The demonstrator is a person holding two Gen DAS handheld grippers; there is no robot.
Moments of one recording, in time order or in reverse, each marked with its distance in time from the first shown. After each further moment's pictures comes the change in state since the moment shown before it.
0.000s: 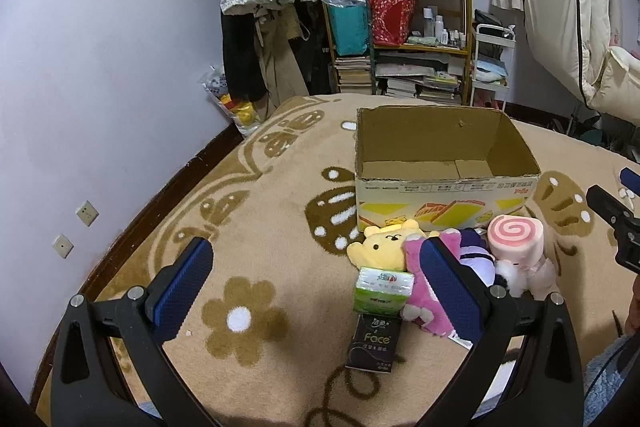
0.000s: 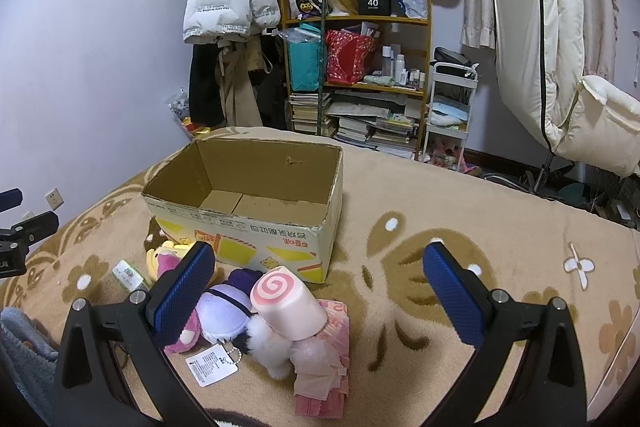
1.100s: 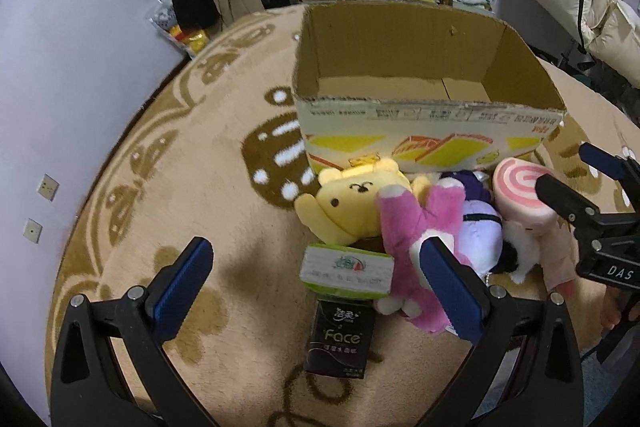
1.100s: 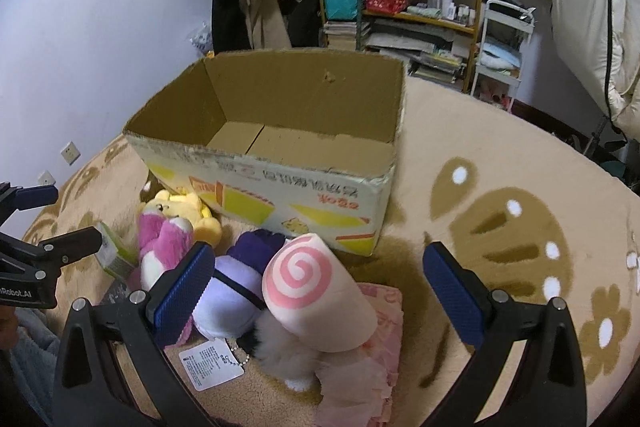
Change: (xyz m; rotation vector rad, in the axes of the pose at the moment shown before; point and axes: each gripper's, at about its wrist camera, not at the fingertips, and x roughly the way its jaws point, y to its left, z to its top) left arm 0.102 -0.037 -0.009 0.062 0.313 -0.118; right arm 0.109 0.016 -0.023 -0.034 0.266 0.135
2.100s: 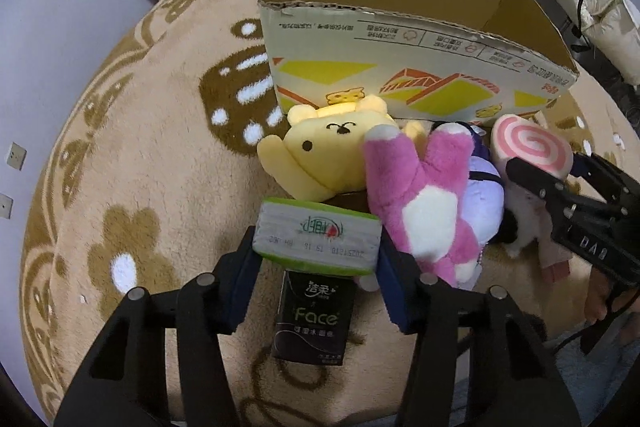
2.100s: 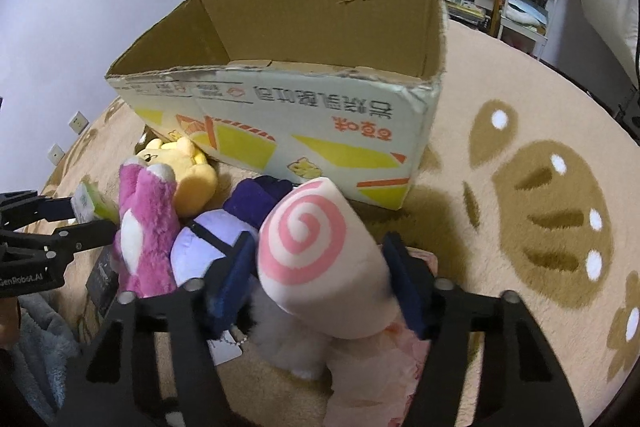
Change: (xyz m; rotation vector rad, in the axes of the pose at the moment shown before) left arm 0.038 -0.002 -0.012 -0.026 0.176 -0.102; right arm 0.042 -0.002 -0.015 0.026 0.171 0.072
